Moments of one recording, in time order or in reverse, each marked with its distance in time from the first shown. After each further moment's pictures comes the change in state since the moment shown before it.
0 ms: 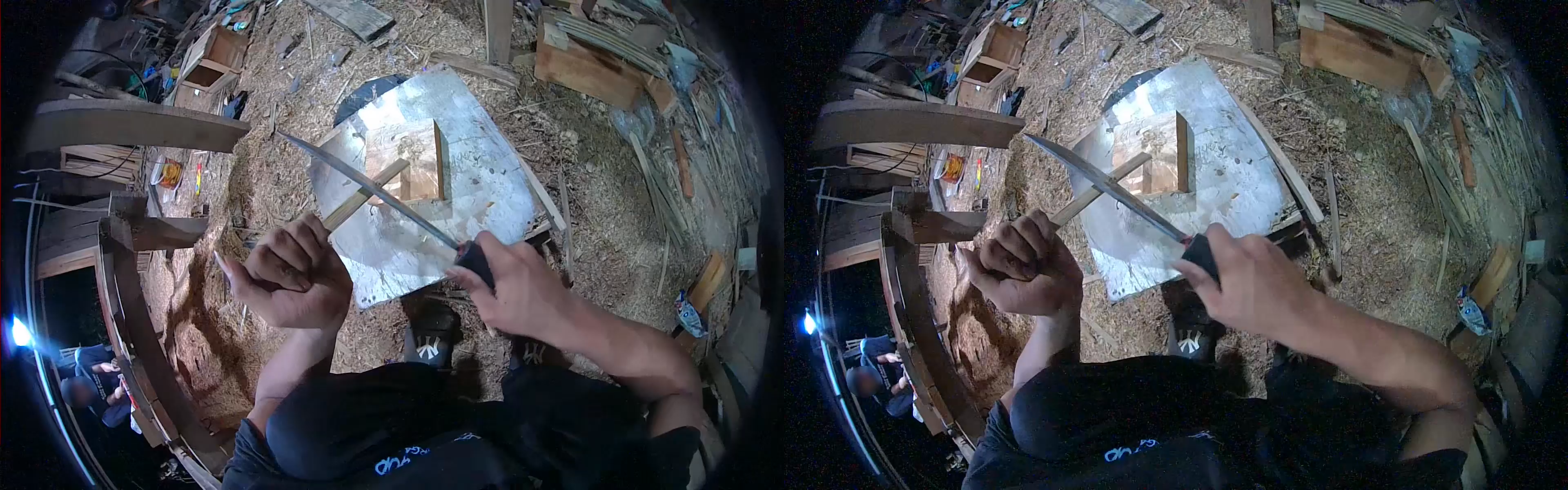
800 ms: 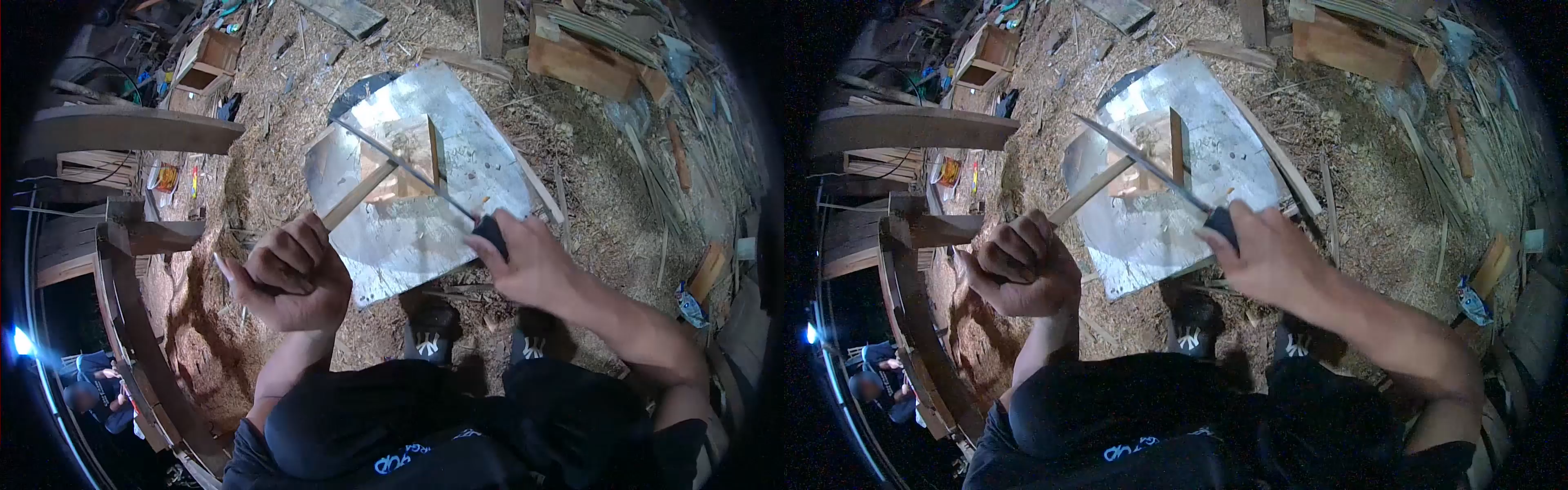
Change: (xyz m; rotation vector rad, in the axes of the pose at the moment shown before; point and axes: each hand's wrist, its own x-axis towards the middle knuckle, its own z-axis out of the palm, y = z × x) left_hand -0.003 0.002 0.003 -0.013 -0.064 -0.024; right_hand 0.005 0.013 -0.015 0.039 -0.053 0.282
